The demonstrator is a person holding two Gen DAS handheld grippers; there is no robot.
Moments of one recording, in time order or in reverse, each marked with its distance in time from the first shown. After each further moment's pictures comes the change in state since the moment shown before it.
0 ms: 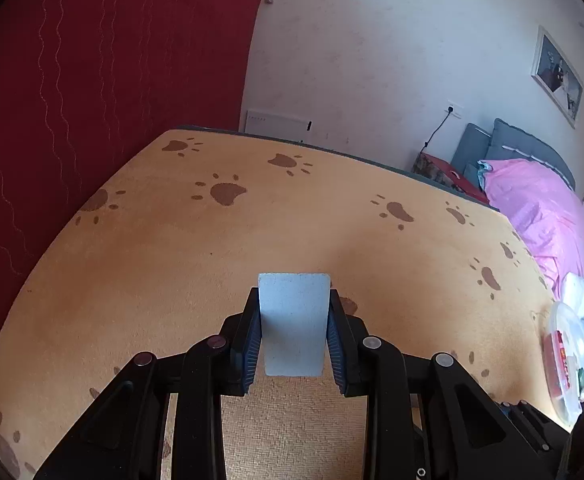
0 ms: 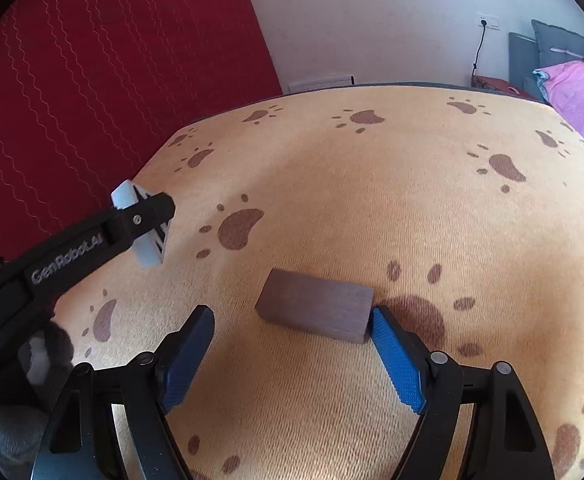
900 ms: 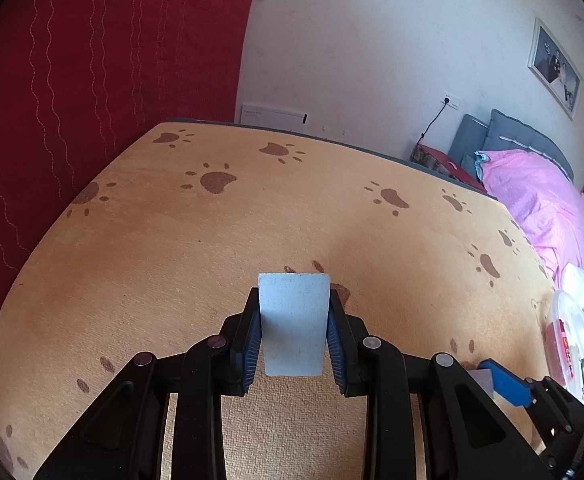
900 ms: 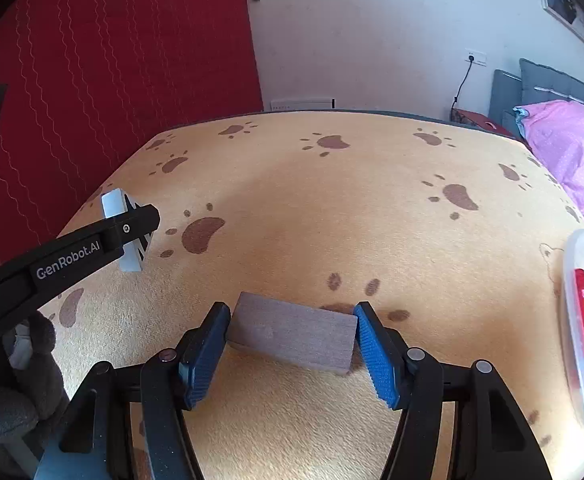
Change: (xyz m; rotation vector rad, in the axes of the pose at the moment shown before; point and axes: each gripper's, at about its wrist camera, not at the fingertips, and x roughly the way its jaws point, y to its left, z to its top) left arm 0.005 -0.010 -0.010 0.026 0.017 -0.007; right arm -0.022 -0.013 -0.005 -0.077 -0.069 -0.129
